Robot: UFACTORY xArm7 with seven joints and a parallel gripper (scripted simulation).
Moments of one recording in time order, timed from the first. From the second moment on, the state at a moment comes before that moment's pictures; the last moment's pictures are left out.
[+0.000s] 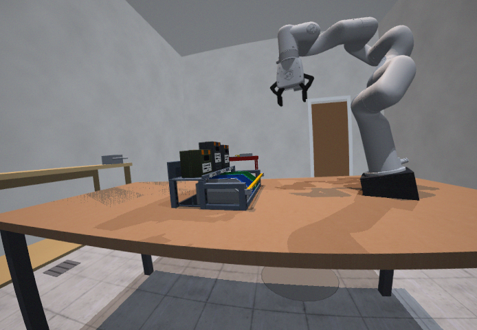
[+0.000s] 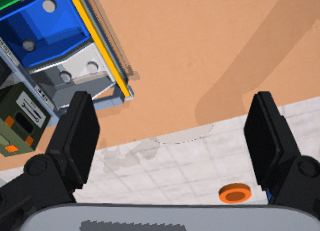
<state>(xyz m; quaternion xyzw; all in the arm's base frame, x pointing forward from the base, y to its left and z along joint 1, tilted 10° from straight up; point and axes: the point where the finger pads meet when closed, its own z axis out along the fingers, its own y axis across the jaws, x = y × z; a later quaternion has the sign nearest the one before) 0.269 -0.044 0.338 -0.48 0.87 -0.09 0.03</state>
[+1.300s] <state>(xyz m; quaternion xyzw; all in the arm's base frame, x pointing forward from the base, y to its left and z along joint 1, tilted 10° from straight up) 0.269 -0.044 0.338 -0.71 0.69 -0.09 0.00</state>
